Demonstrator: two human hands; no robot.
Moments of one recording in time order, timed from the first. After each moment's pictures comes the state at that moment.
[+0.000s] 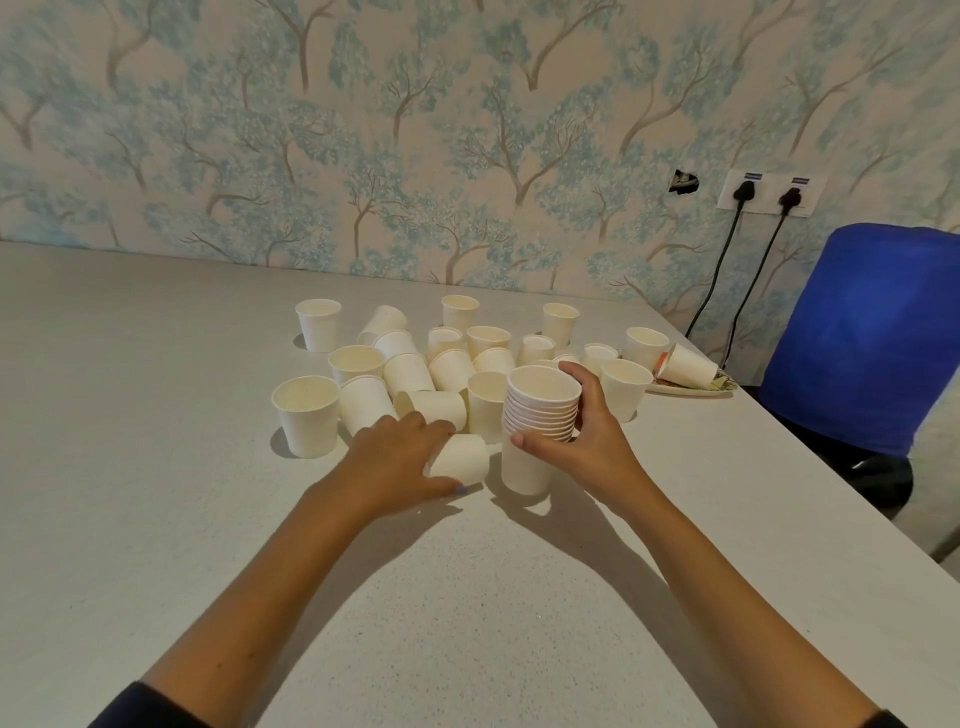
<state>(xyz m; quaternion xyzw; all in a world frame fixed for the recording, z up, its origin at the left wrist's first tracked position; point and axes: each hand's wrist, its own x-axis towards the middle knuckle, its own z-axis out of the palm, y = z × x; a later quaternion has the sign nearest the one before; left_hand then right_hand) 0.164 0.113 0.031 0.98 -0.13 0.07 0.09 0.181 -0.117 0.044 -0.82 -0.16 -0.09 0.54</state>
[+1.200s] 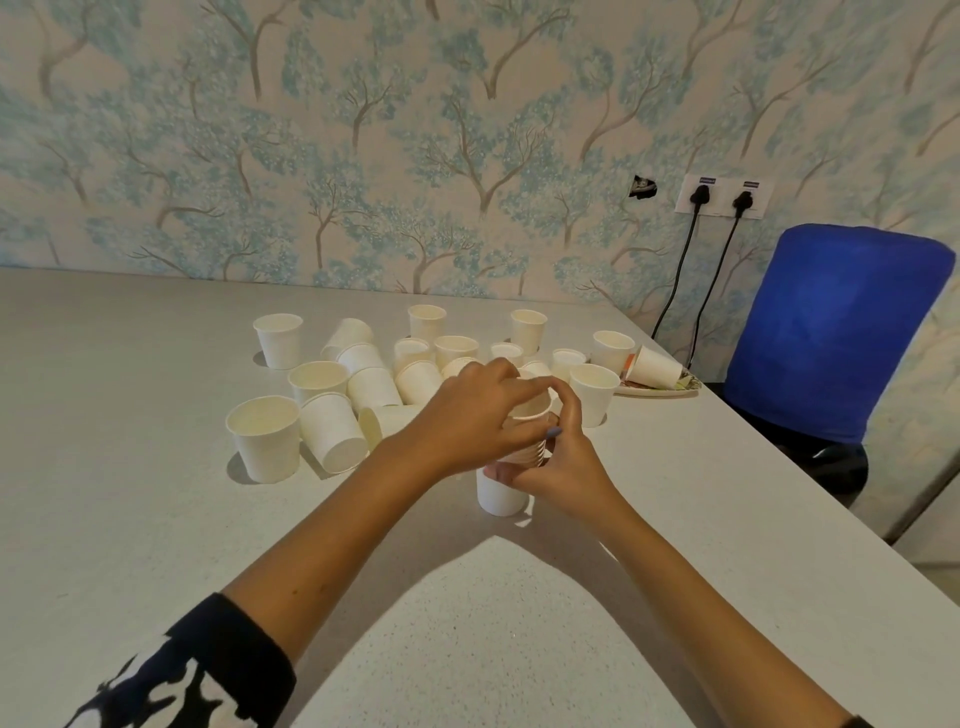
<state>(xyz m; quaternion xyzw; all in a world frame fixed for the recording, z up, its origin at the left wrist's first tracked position) 0.195 0.026 0.085 0.92 -0.30 0.16 0.17 0.193 -0.127 0.023 -0.84 -0.11 -0.06 0.53</state>
